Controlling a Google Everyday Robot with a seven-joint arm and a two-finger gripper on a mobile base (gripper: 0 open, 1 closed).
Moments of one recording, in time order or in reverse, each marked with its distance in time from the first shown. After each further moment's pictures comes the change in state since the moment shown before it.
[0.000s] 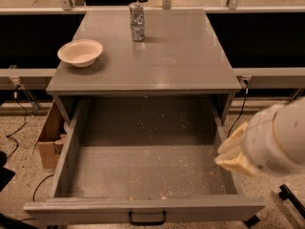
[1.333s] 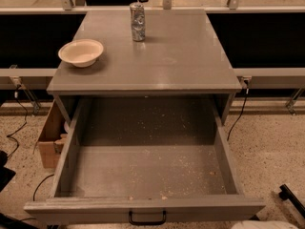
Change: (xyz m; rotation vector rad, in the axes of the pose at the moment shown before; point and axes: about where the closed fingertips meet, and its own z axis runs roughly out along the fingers) arm 0.125 0.215 0.221 -0.342 0.114 0.088
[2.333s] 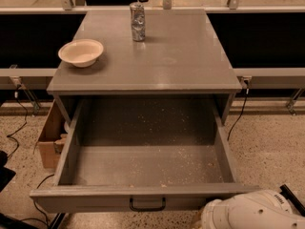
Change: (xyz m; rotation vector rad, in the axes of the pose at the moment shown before) arm -0.004 -0.109 0.040 0.143 -0.061 -0.072
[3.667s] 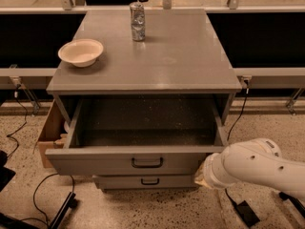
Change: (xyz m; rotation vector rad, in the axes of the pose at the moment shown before) arm -0.034 -0.131 -0.023 0.124 0.030 -0.189
